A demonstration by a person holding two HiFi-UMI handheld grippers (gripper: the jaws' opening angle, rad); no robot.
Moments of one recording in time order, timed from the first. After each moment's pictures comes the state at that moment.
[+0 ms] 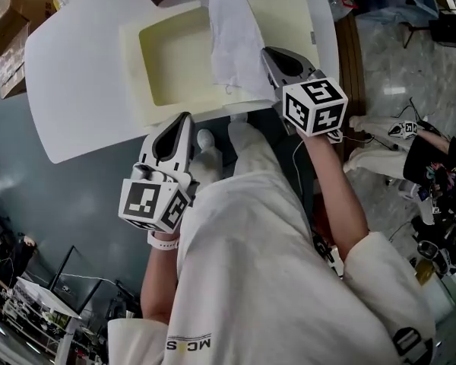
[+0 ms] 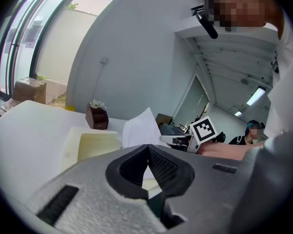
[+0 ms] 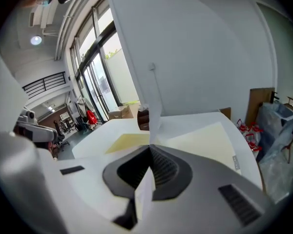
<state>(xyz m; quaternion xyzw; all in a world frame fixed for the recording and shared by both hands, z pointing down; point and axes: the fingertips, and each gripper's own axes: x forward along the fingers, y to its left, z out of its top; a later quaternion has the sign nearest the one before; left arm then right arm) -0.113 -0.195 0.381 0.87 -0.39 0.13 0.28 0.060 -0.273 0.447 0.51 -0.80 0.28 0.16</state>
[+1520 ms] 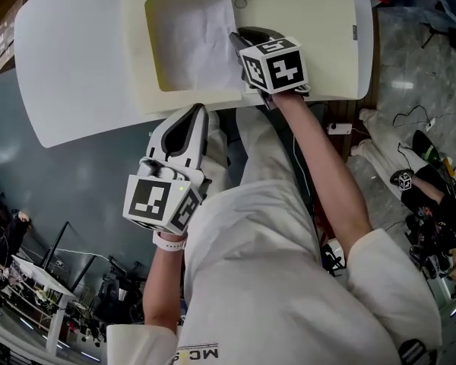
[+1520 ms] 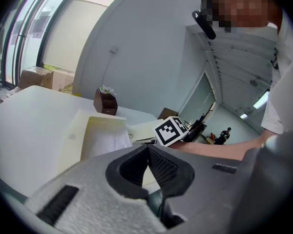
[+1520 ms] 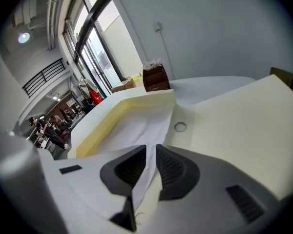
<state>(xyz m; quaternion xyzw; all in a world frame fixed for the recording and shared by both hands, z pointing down) -0.129 -0.196 0.446 0.84 -0.40 0.15 0.32 -0.045 -0.310 0.595 0.42 -0.79 0.36 0.27</state>
